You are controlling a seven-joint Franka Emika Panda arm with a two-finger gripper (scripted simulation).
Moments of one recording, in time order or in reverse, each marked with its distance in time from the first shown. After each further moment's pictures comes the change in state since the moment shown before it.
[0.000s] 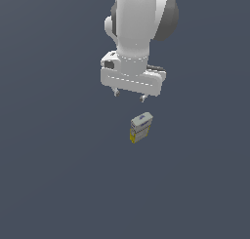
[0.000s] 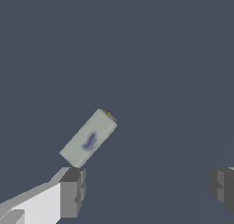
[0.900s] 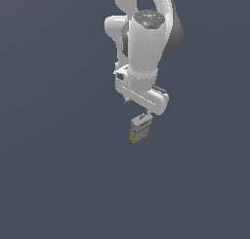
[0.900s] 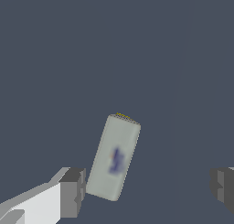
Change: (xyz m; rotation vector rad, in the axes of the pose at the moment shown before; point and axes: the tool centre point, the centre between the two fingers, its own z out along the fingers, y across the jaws) arm 0.000 -0.035 0.046 0.008 -0.027 0.418
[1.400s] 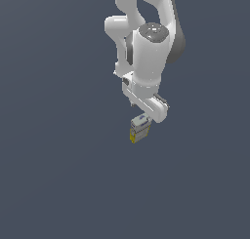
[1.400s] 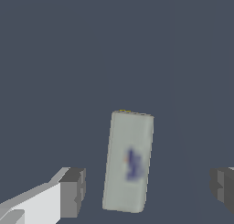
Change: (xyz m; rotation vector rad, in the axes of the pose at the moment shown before) arm -0.008 -0.014 0.023 -0.002 -0.013 0.200
